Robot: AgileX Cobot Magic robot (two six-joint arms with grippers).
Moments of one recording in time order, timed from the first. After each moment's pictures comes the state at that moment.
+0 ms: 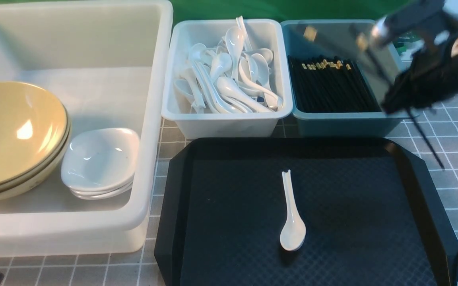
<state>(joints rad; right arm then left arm) 0.19 1.54 -1.28 0.03 0.63 -0.29 -0.01 0.13 -0.25 -0.31 0.21 0.43</state>
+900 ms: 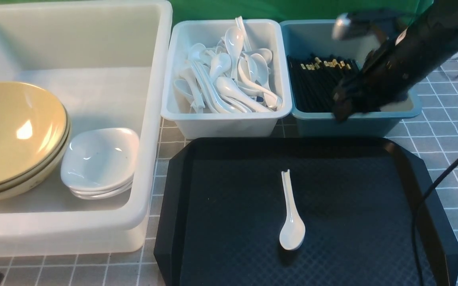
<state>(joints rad) 0.26 1.81 -1.47 0.26 0.96 -0.22 -0.01 0.13 -0.25 -0.31 0.21 0.43</state>
